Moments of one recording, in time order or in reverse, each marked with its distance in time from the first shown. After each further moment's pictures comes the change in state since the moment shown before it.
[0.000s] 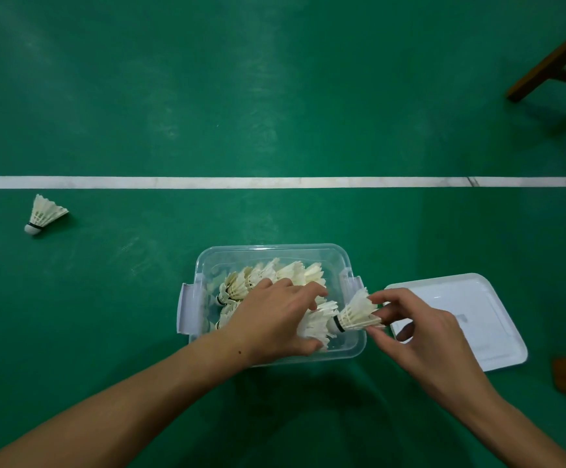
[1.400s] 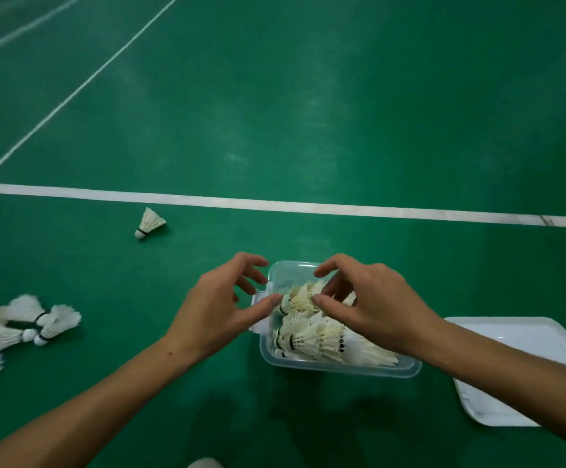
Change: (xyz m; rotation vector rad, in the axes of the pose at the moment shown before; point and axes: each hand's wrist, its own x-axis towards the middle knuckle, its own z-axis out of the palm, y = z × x) left_hand -0.120 -0.058 -0.087 -0.366 0.492 -0.358; right_hand 0.070 -0.146 0.012 -0.047 -0.318 -0.276
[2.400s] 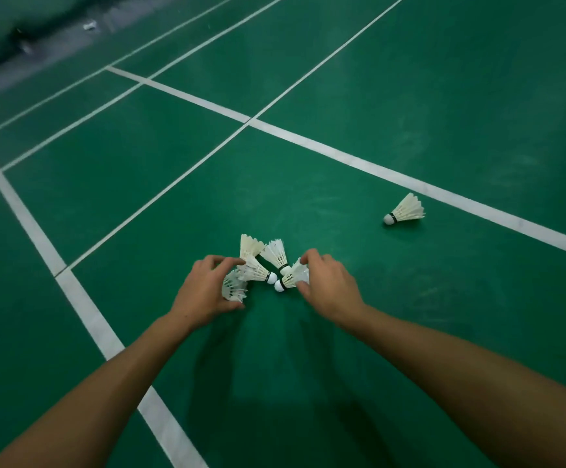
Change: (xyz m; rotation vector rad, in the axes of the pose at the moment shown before) left_hand -0.212 -0.354 -0.266 0.550 0.108 -0.818; right_hand 0.255 -0.298 0.392 -0.072 -0.328 -0.290
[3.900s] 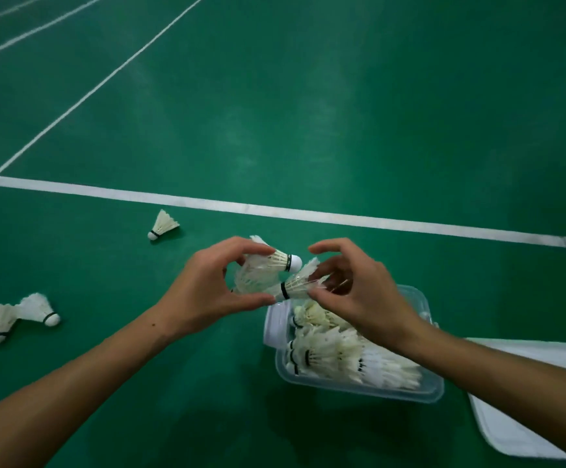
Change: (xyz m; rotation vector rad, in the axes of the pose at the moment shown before) left_hand -0.112 0.435 -0.024 -0.540 -0.067 1.000; right_hand -0.370 0.215 -0.245 0.467 0.514 0.111
